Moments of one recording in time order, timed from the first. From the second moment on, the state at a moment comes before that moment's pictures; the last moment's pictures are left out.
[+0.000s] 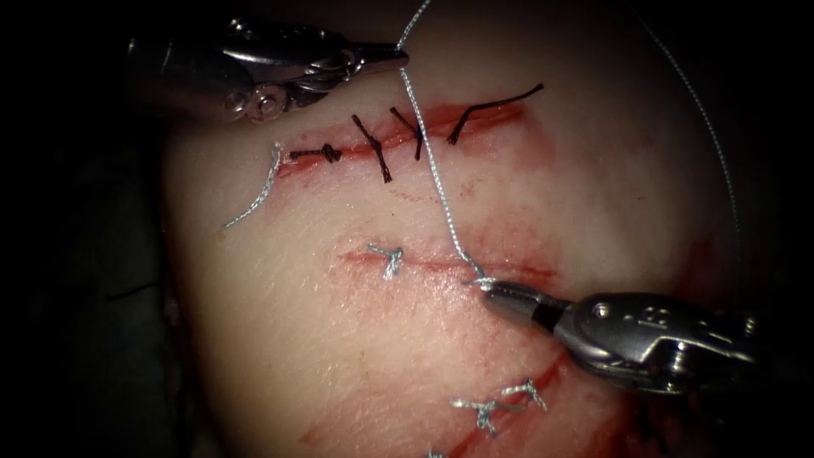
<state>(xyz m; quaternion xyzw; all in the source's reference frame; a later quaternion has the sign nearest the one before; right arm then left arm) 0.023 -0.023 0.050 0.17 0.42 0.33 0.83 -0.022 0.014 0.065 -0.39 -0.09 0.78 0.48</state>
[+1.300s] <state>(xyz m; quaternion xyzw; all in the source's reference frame) 0.026 -0.029 0.050 0.26 0.40 0.32 0.82 -0.024 0.020 0.073 -0.33 0.06 0.87 0.36</state>
